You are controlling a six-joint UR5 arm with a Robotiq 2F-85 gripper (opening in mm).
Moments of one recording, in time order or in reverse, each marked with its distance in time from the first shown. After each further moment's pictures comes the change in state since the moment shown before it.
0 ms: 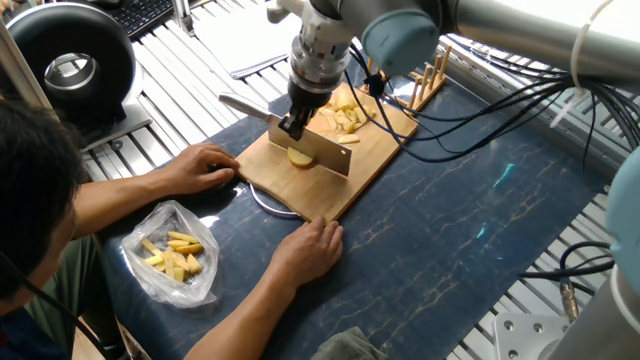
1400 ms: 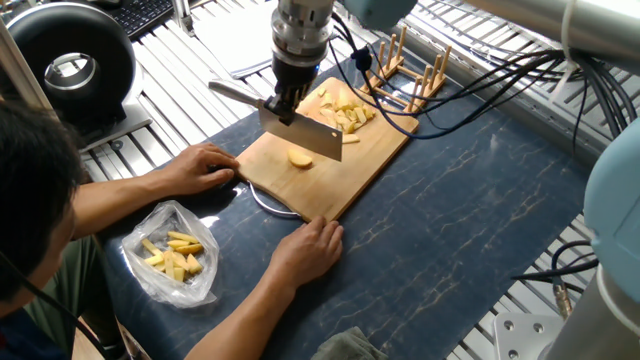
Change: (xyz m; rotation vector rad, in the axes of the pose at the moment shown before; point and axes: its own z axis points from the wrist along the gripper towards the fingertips) arm -0.033 0.010 -0.033 -0.017 0.052 0.025
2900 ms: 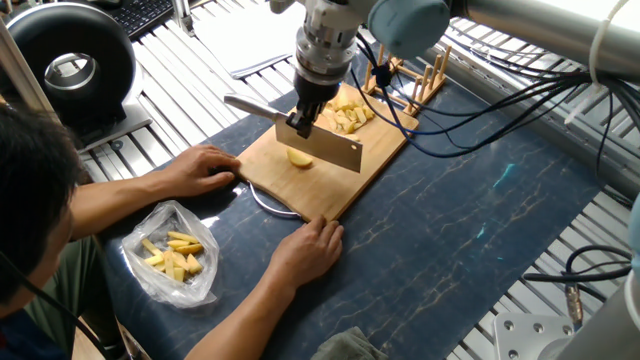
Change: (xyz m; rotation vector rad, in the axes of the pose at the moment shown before) arm 0.042 -0.005 0.008 0.003 -0.010 -0.039
